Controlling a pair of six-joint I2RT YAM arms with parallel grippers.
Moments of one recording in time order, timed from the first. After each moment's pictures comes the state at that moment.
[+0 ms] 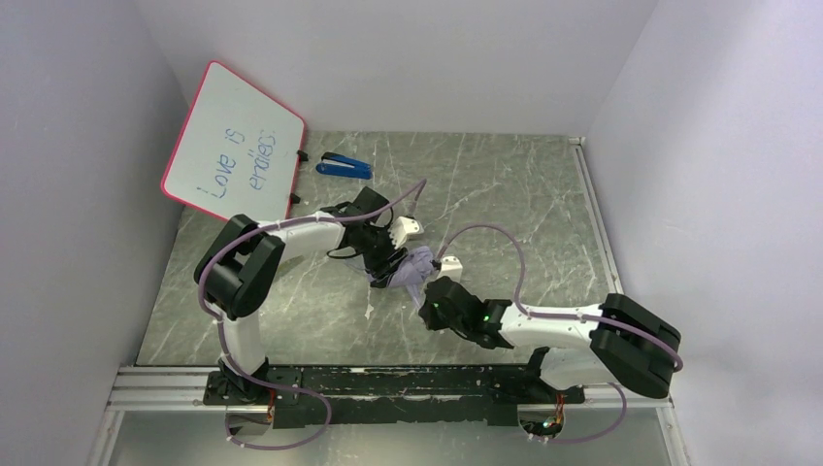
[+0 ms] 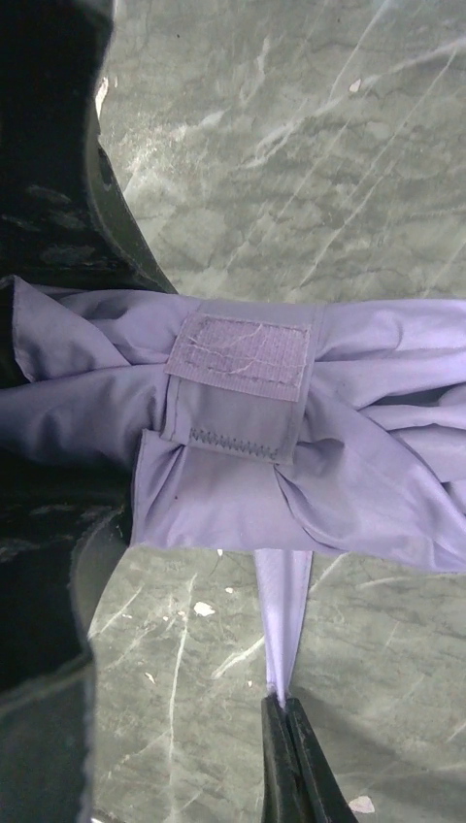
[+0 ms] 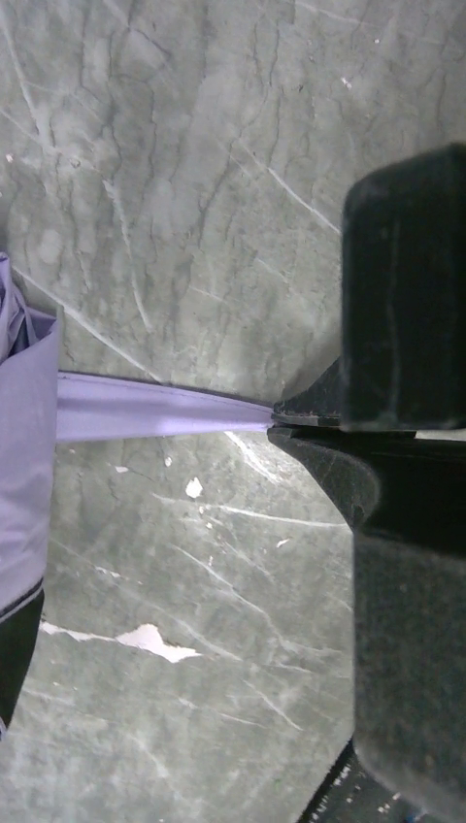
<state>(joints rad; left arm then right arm) -0.63 1.88 1.14 -0.35 0.47 0.44 1.05 1.28 0.41 0.05 0.28 0.75</state>
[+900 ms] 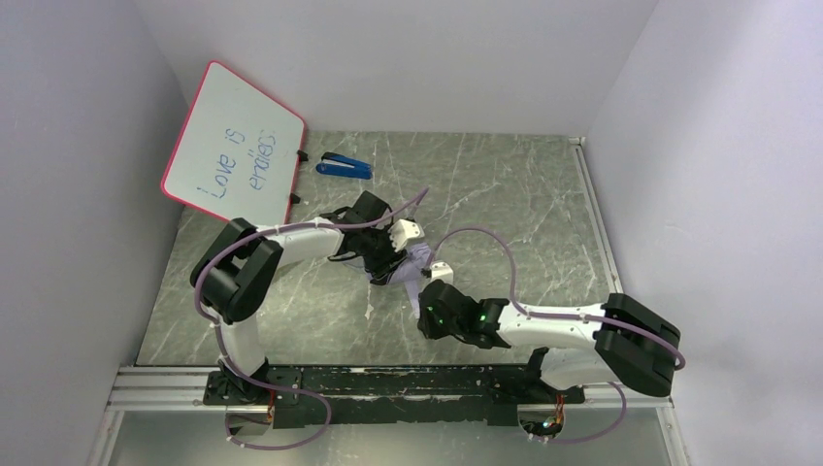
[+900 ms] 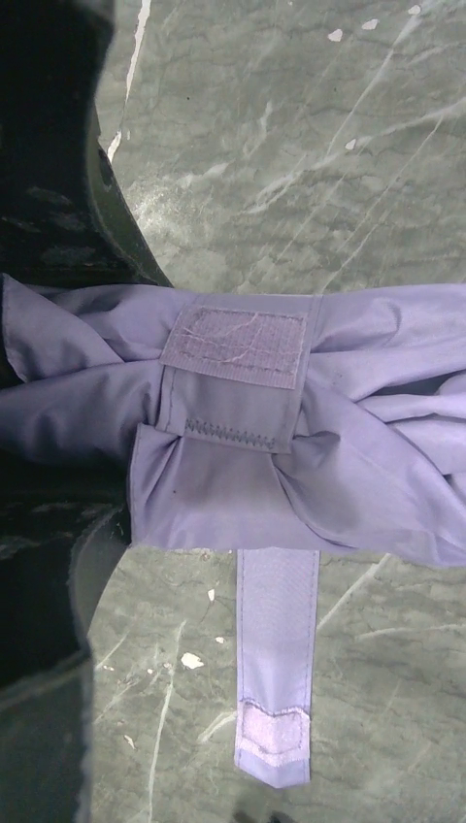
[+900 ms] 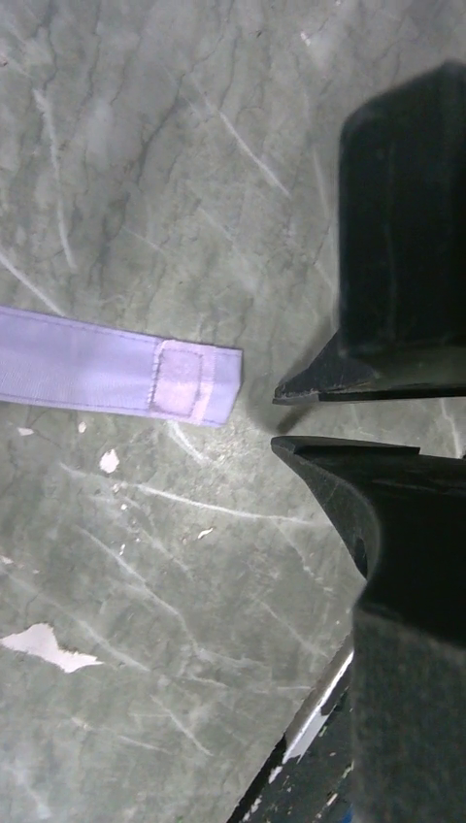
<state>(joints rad) -0.66 1.84 1.08 -0.25 0.39 0.47 1.09 1.27 0.45 -0.06 0.20 0.68</state>
